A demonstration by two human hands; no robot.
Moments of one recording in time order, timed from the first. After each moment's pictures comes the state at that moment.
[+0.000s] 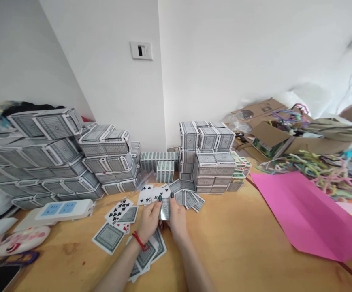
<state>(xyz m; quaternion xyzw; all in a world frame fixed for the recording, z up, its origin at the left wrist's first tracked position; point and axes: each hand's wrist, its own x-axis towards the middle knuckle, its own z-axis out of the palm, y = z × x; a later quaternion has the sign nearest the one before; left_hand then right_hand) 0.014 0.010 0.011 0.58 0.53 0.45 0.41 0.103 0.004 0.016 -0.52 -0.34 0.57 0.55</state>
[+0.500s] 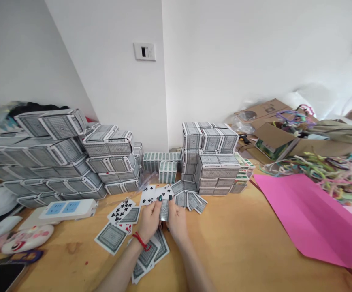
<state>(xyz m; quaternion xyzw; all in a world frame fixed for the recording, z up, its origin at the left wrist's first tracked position) 0.008 0.011 0.017 0.59 0.57 0.46 0.35 0.099 0.003 0.012 -0.53 -0.43 0.51 0.53</state>
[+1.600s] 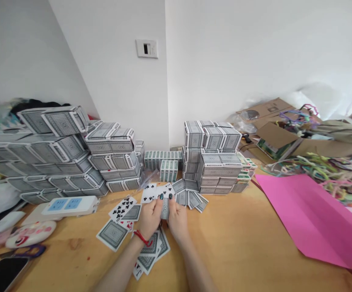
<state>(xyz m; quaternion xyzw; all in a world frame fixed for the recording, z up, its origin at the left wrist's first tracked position) 0.006 0.010 0.023 0.64 0.58 0.44 0.24 0.101 0.004 0.008 -0.55 -0.47 0.46 0.52</state>
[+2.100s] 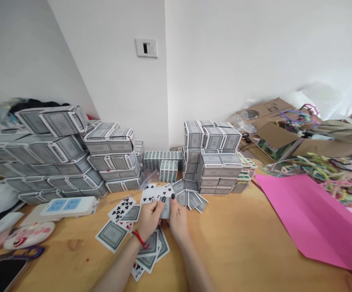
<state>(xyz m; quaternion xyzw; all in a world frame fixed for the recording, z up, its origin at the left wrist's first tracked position) 0.005 0.009 0.020 0.60 0.55 0.45 0.36 0.102 0.005 0.011 -0.53 -0.45 0.49 0.53</state>
